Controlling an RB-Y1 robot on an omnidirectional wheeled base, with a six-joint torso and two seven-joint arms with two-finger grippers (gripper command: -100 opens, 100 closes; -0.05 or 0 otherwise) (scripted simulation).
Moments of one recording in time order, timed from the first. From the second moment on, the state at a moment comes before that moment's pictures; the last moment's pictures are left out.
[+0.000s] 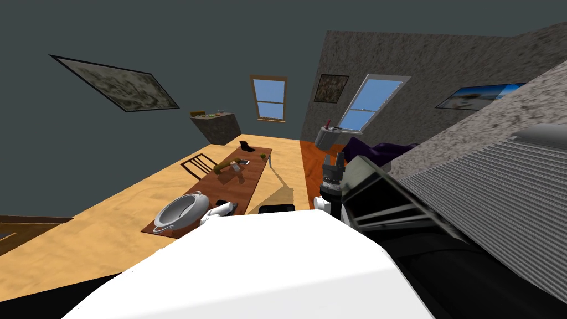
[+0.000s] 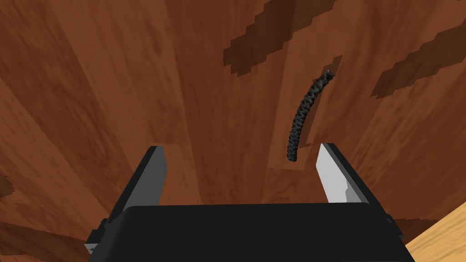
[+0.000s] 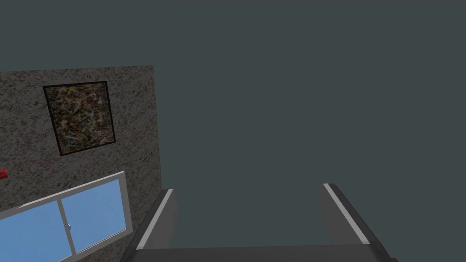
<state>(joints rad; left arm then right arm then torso) -0.06 0.27 0.27 -0.67 0.21 0.64 -0.56 0.54 0.03 -0.06 -2.23 0.06 -0.65 -0.01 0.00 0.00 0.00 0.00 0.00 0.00</state>
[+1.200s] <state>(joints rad) -0.07 0.27 0.27 -0.55 0.21 0.71 -0.55 0.54 0.03 -0.06 -2.23 0.06 -0.65 -0.01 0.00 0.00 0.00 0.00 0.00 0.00</state>
